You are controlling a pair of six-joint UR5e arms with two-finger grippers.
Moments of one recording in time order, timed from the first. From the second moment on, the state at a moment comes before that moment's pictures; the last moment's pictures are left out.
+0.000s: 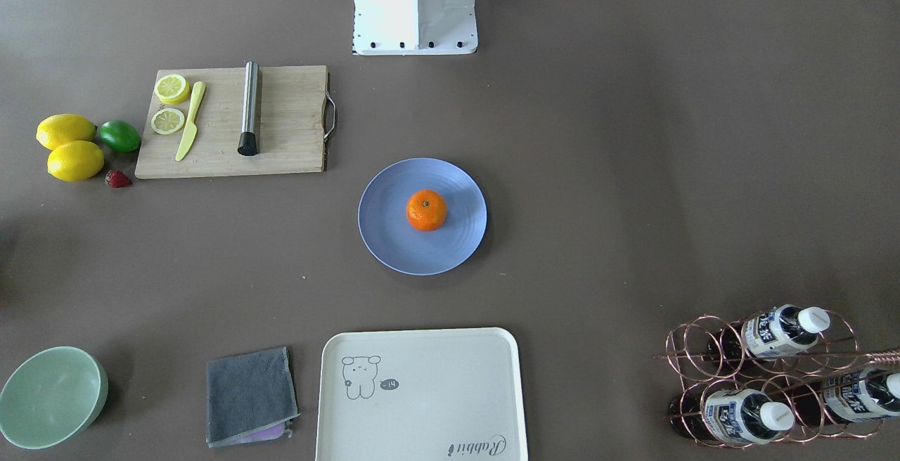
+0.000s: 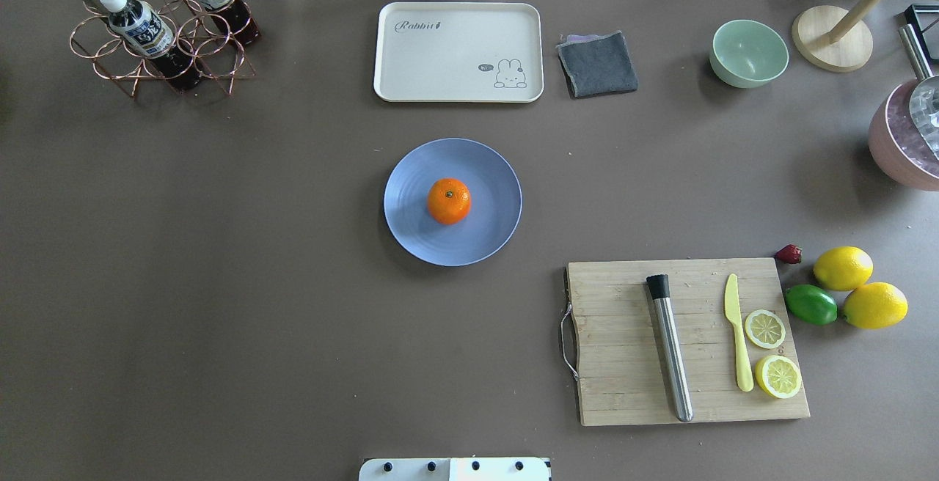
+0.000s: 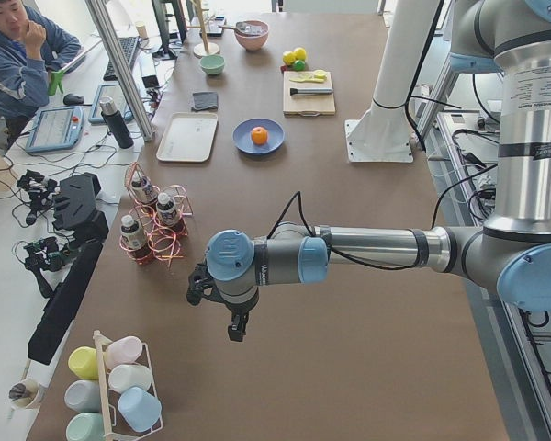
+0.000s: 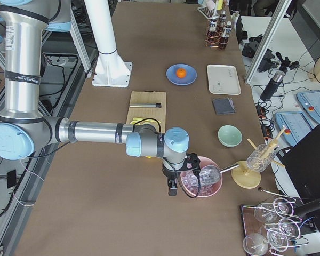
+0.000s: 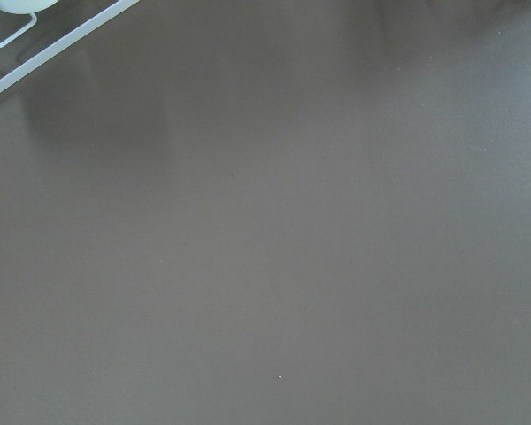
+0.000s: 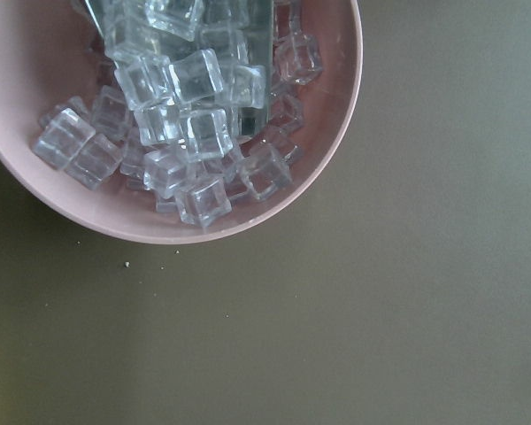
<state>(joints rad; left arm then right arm) -1.65 -1.52 -1.64 -1.48 -2.41 0.24 1.54 -1.69 1.67 -1.55 2.22 -0.11</state>
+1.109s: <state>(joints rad) -1.66 -1.49 -1.67 -1.48 -2.40 0.24 1.54 -1.69 1.67 -1.55 2.24 -0.11</state>
